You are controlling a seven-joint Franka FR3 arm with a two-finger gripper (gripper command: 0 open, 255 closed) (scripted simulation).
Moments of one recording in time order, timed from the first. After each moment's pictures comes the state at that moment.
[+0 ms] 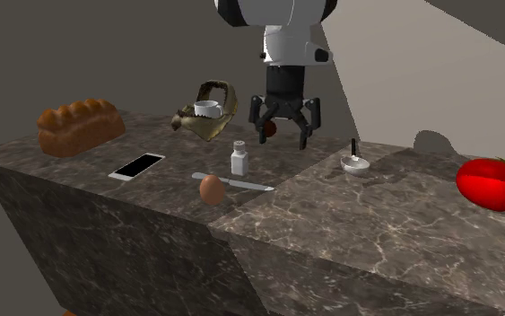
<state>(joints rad) 0.06 -0.12 0.30 -2.06 0.06 1.78 0.57</state>
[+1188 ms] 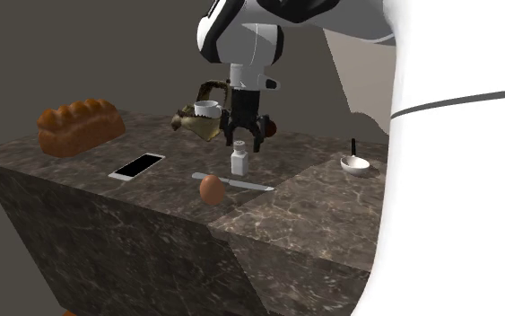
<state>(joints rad) 0.18 0.45 0.35 -1.53 -0.04 1.79 0.80</state>
